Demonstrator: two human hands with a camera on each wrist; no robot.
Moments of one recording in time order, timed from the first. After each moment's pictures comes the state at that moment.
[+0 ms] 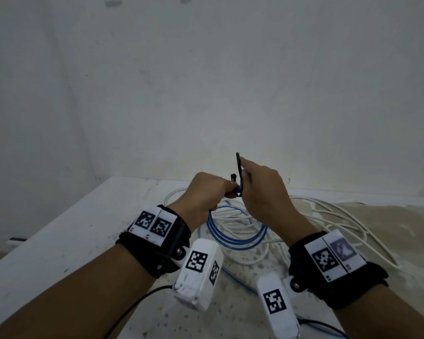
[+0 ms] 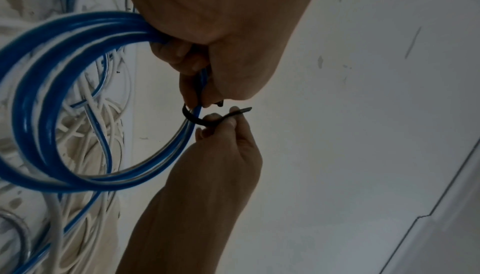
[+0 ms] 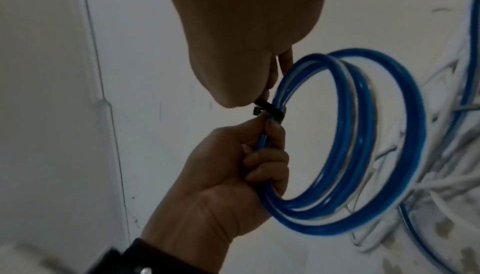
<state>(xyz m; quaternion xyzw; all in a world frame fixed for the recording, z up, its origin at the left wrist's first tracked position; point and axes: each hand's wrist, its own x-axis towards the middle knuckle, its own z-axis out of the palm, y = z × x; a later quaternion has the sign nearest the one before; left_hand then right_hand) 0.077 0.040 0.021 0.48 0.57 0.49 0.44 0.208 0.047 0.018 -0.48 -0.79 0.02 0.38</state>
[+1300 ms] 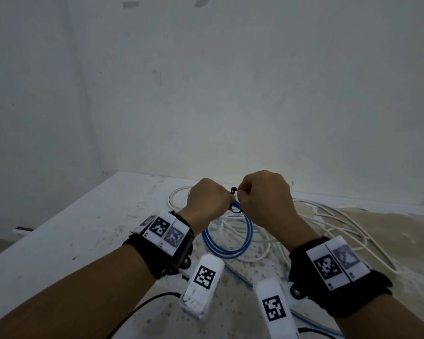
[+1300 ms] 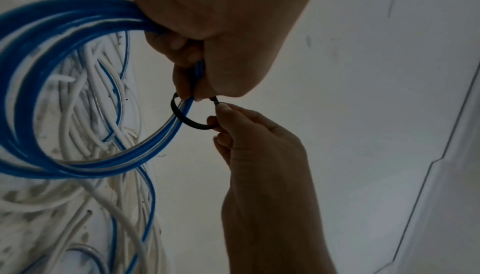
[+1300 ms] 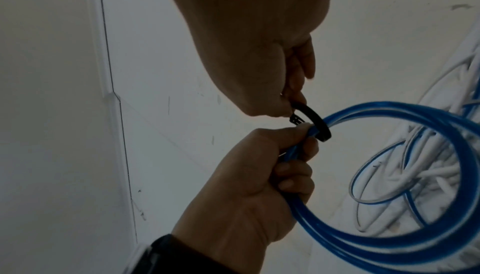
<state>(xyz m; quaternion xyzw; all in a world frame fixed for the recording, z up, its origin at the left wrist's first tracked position) 0.070 0.032 -0.001 0.58 0.63 0.43 0.28 0.199 0.024 0.022 -0.55 -0.77 -0.02 0.32</state>
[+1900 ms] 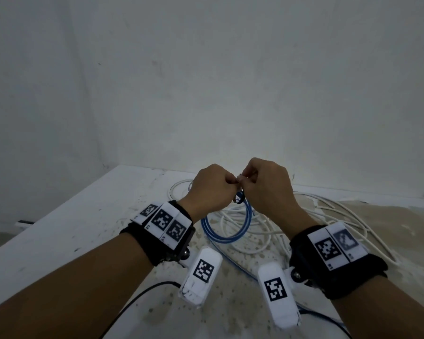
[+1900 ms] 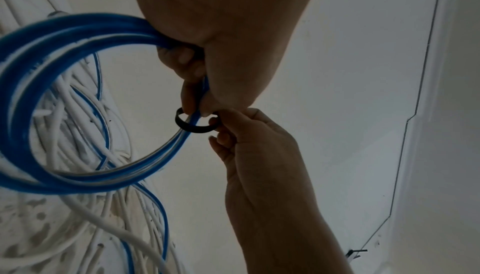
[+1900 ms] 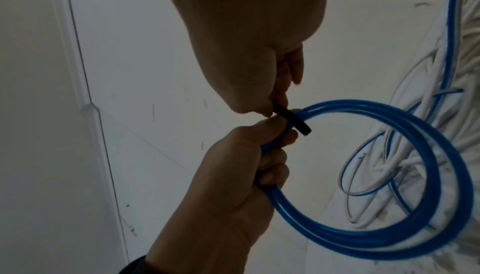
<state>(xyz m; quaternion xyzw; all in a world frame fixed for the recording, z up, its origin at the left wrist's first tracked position) 0.068 0.028 0.009 0.70 0.59 0.37 0.17 0.200 0.033 0.018 -0.54 -0.74 0.05 0.40</state>
